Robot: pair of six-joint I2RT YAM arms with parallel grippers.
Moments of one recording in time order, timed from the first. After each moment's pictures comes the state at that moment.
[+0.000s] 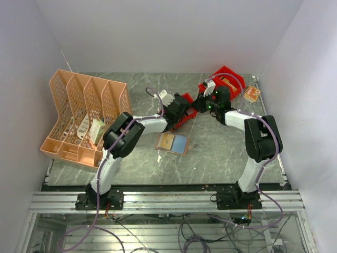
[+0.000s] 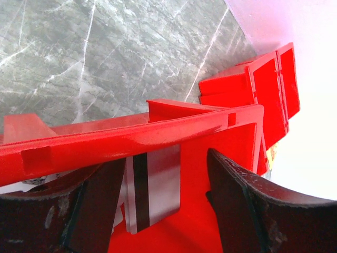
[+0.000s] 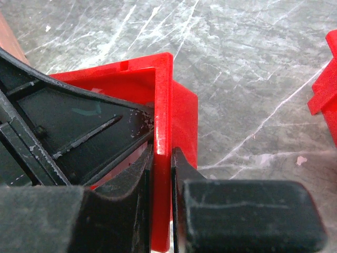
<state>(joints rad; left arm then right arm) -0.79 2.21 1.48 0.27 -0.54 -1.20 0.22 1.86 1.06 0.38 -0.52 0.07</state>
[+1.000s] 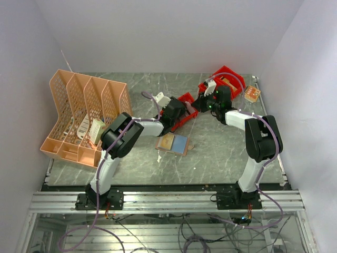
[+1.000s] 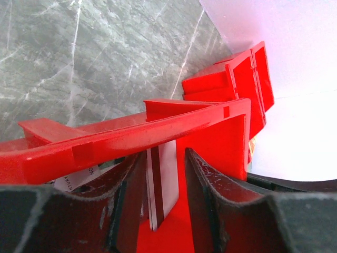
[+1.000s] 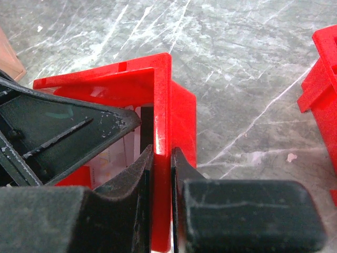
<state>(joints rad) -0.77 2.18 1.33 0.52 -0.47 -1.17 0.21 1.86 1.07 0.37 -0.51 0.06</state>
